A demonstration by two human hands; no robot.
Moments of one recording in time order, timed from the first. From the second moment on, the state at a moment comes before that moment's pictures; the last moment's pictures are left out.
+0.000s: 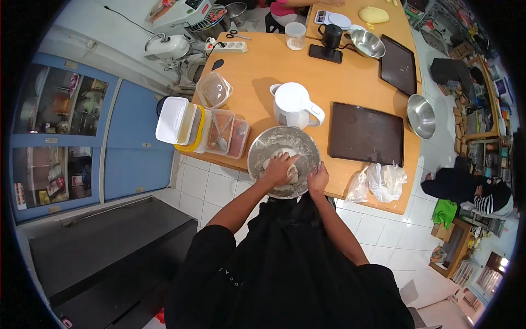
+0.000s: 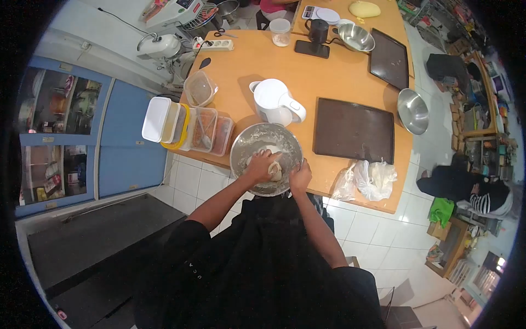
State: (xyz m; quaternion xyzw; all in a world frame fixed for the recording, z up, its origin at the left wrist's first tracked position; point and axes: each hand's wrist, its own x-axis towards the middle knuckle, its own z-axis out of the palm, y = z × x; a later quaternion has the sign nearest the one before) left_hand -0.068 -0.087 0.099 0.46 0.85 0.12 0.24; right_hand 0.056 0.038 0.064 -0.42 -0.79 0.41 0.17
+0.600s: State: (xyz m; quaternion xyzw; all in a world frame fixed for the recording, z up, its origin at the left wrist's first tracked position) left_hand -0.062 -0.084 0.061 0.40 0.89 0.21 0.04; right_hand 0.056 0.041 0.050 -0.43 -0.80 0.38 0.16
